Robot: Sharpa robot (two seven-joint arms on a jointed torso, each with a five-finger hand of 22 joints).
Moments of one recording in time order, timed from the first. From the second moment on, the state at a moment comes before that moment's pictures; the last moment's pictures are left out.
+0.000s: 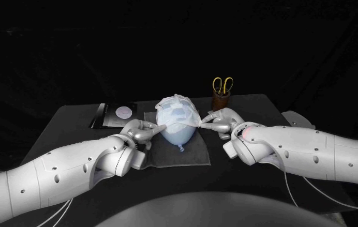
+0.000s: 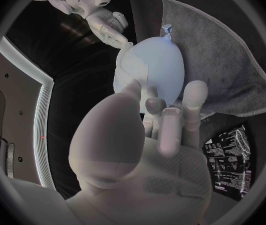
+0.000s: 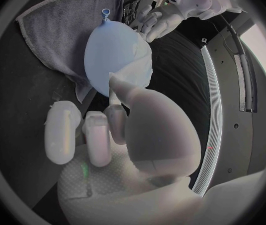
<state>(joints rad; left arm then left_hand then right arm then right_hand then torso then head) 0.92 -0.74 -0.10 1.51 -0.39 -0.61 -0.08 1.42 -0.13 0.13 0.29 0.05 0.92 0.11 0.46 0.47 1.14 0.04 1.26 0.79 1.44 -0.02 1.52 1.18 0.15 1.17 0.08 1.16 0.75 0.99 -0.81 -0.19 1.55 -0.51 -0.69 -0.07 1.33 -0.06 0.53 -0.02 0.04 1.05 0.06 0.44 0.35 1.46 0.00 1.33 1.31 1.47 -0.07 1.57 1.31 0.06 1.47 0.04 1.32 1.31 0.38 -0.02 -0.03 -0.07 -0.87</state>
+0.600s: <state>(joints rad) 0.92 -0.74 -0.10 1.50 -0.41 -0.61 -0.10 1.42 -0.13 0.12 0.29 0.05 0.92 0.11 0.46 0.47 1.14 0.04 1.26 0.80 1.45 -0.02 1.52 1.18 0.15 1.17 0.07 1.16 0.76 0.99 -0.81 -0.19 1.53 -0.58 -0.69 -0.13 1.32 -0.06 0.55 -0.02 0.05 1.04 0.06 0.45 0.36 1.47 -0.01 1.33 1.31 1.47 -0.07 1.57 1.31 0.06 1.47 0.04 1.33 1.31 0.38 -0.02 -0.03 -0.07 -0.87</state>
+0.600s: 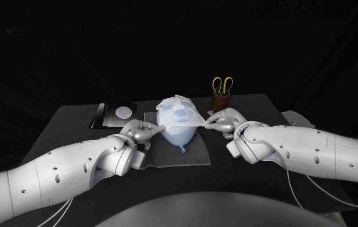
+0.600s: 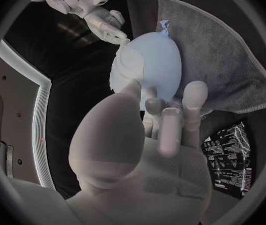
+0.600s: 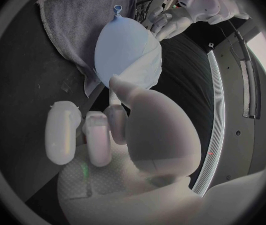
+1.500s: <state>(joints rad) 0.92 -0.77 -0.10 1.52 -0.42 -0.59 -0.04 1.46 -0.12 0.12 0.28 0.05 0.92 0.11 0.46 0.46 1.11 0.04 1.23 0.74 1.44 -0.02 1.52 1.13 0.15 1.15 0.07 1.14 0.70 0.99 -0.91 -0.19 1.67 -0.58 -0.56 -0.10 1.31 -0.06 0.55 -0.03 0.05 1.03 0.06 0.45 0.39 1.47 -0.01 1.33 1.31 1.47 -0.07 1.56 1.31 0.06 1.47 0.04 1.33 1.31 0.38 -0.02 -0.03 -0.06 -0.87</state>
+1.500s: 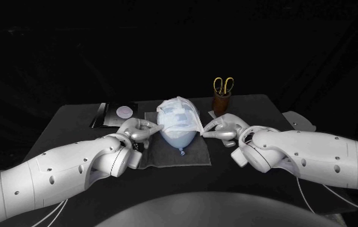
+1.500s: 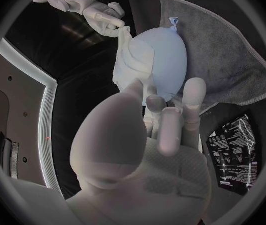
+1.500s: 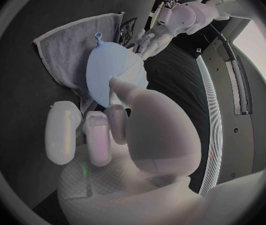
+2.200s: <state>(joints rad) 0.92 -0.79 -0.10 1.53 -0.42 -0.56 -0.02 1.46 -0.12 0.12 0.28 0.05 0.91 0.12 0.46 0.46 1.10 0.04 1.23 0.74 1.44 -0.02 1.52 1.13 0.15 1.15 0.07 1.14 0.70 1.03 -0.97 -0.18 1.74 -0.54 -0.50 -0.08 1.31 -0.06 0.56 -0.03 0.05 1.04 0.06 0.45 0.39 1.47 -0.01 1.32 1.31 1.47 -0.07 1.57 1.31 0.06 1.47 0.04 1.33 1.31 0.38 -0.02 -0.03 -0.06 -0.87</state>
